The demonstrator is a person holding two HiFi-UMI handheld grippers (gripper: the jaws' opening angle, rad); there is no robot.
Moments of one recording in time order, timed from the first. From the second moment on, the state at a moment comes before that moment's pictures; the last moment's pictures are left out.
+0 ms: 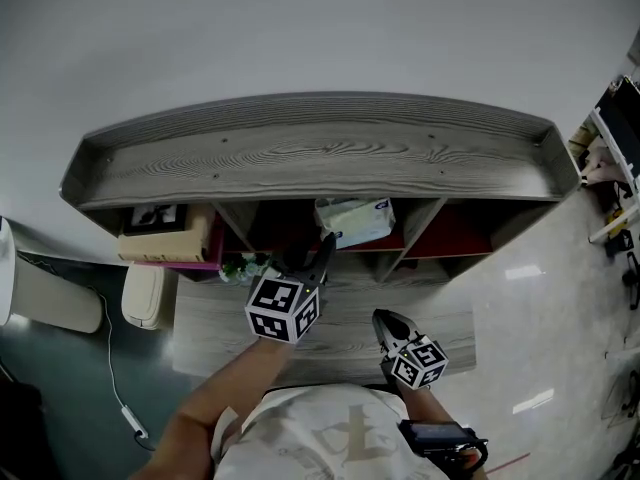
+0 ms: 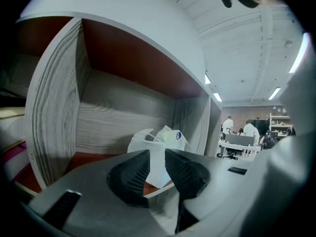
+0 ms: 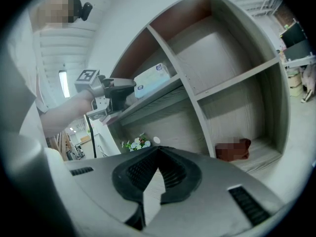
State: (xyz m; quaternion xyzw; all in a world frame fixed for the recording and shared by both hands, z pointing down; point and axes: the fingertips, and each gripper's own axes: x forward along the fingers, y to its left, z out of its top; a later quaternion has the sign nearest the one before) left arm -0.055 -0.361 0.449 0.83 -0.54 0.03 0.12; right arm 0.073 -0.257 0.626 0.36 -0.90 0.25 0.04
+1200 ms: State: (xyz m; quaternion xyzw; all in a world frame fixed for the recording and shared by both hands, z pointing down) left arm -0.079 -0.356 0.445 0.83 -0.55 0.01 0.10; right arm 0.063 -0.255 0.626 0.36 -0.90 0.24 0.05
